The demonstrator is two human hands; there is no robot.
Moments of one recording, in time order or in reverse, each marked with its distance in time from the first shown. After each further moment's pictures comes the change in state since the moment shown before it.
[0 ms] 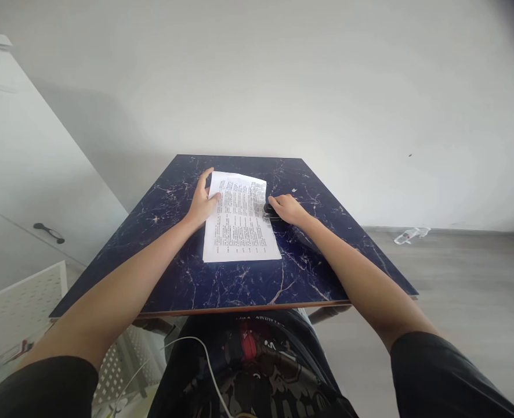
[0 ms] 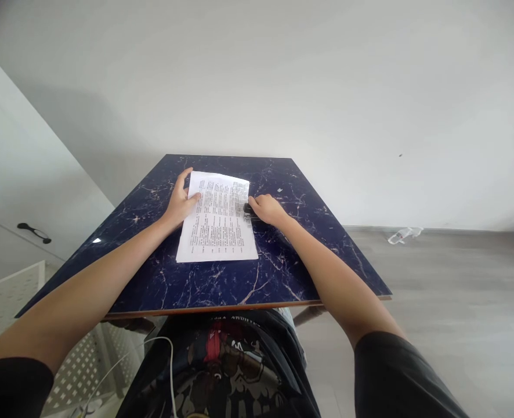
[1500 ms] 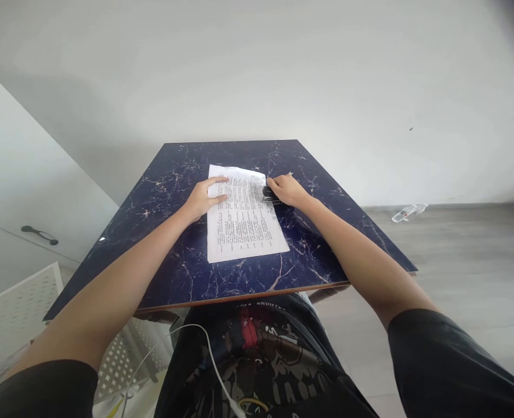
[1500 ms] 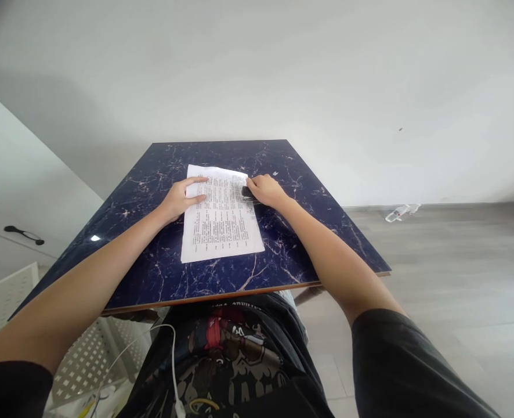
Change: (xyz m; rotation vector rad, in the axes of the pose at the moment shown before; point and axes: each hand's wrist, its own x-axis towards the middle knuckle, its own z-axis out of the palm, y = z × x) left_hand -0.006 0.019 0.009 0.388 -0.229 0.017; right_hand 0.005 0.013 -0.007 -0.013 0.052 0.009
